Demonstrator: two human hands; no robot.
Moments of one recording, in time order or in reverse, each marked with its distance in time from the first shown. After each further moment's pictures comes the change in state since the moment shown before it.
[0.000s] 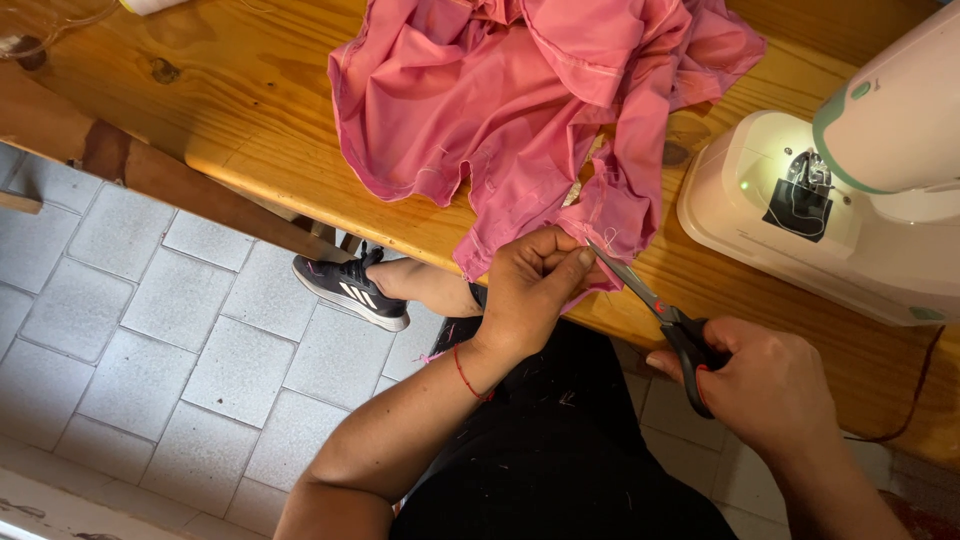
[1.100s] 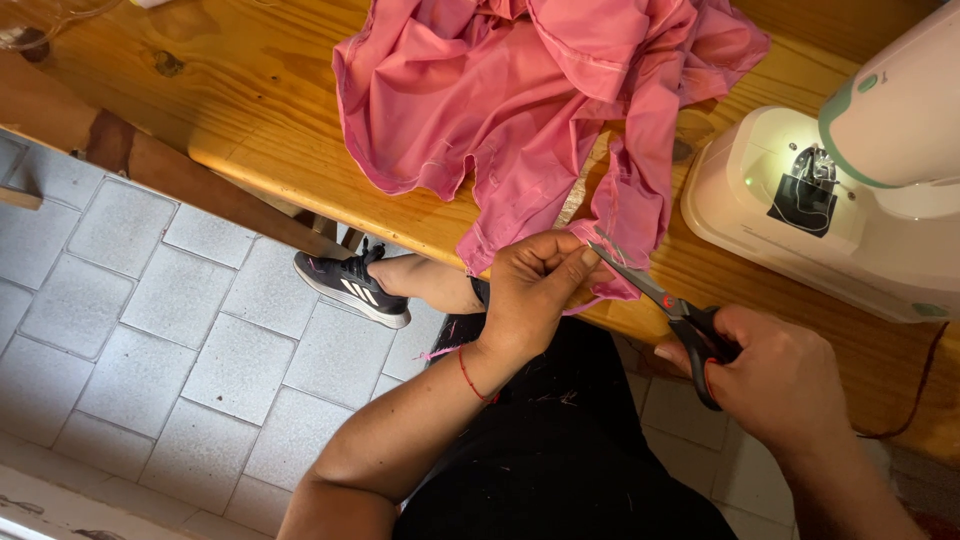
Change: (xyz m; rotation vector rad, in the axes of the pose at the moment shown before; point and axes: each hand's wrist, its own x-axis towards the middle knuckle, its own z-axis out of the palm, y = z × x) left_hand -0.011 -0.001 0.003 0.052 0.089 0.038; right_hand 0.002 0.018 0.012 -0.019 0.161 -0.165
